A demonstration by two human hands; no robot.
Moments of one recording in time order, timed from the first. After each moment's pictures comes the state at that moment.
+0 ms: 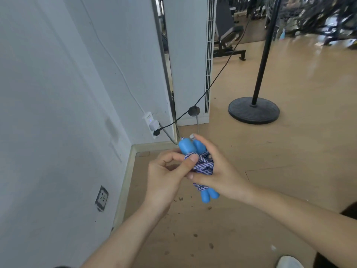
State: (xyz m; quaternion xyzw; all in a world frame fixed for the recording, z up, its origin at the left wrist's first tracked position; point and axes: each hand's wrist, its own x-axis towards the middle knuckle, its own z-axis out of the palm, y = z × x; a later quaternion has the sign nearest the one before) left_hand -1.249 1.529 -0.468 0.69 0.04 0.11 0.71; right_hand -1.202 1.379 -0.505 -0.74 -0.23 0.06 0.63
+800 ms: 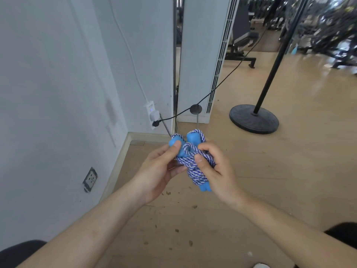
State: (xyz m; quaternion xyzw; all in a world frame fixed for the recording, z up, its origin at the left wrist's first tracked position) left_hand -1.237 1.546 -0.475 0.55 0.07 -0.07 0.83; right_hand -1.205 1.378 -0.504 -0.76 -0.28 -0.07 0.58
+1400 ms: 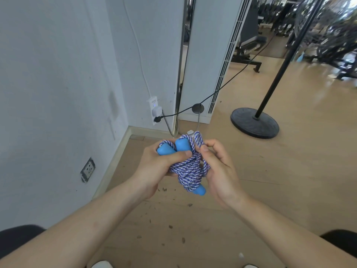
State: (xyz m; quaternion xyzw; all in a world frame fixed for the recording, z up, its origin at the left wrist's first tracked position) left_hand -1.240 1.544 -0.480 0.63 0.12 0.03 0.77; right_hand -1.212 1.393 -0.493 -0.60 -0.17 0.05 0.78
